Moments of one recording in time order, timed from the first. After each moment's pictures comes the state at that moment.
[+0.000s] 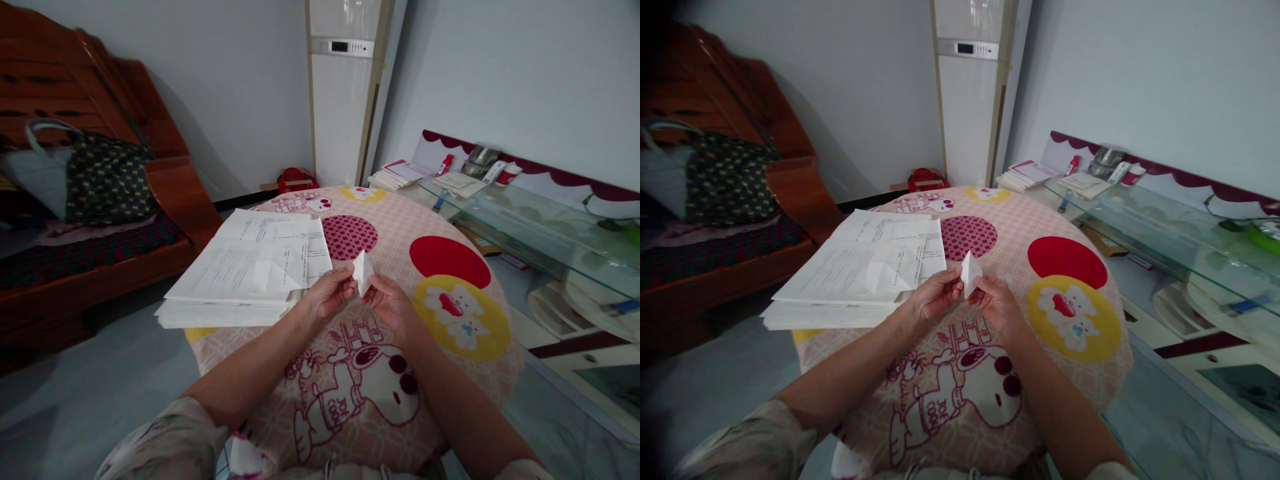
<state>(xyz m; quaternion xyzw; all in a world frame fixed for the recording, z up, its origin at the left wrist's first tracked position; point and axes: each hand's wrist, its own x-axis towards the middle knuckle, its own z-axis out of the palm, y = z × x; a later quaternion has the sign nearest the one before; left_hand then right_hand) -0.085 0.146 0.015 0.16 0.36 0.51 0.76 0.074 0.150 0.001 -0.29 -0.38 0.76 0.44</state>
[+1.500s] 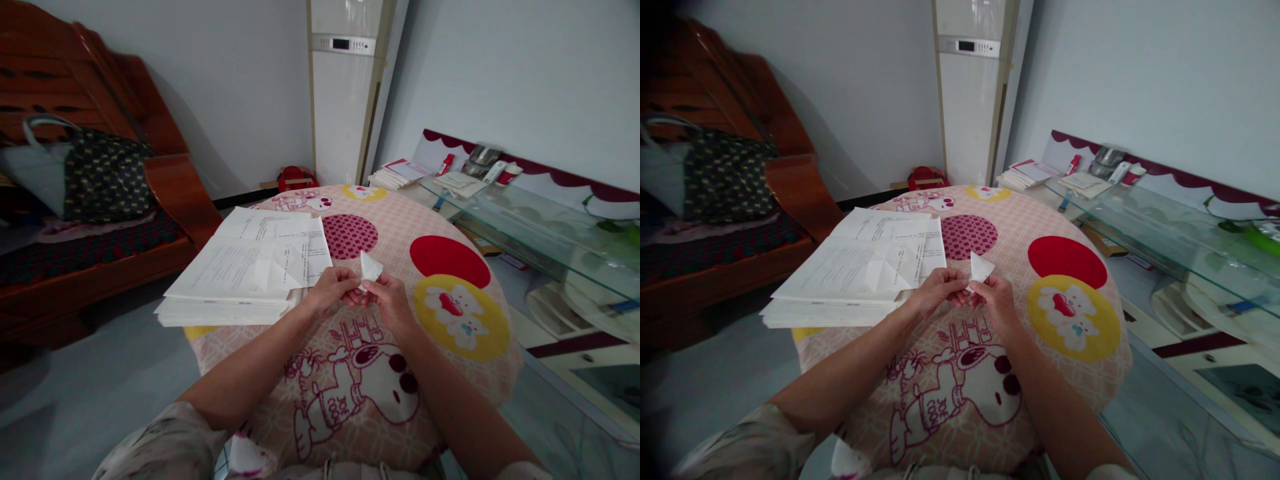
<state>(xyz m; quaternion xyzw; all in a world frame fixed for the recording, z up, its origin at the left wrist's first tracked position) -0.089 0.135 0.020 0.45 0.42 0.45 0.65 0.068 0.141 0.006 -0.39 -0.46 0.63 0.49</state>
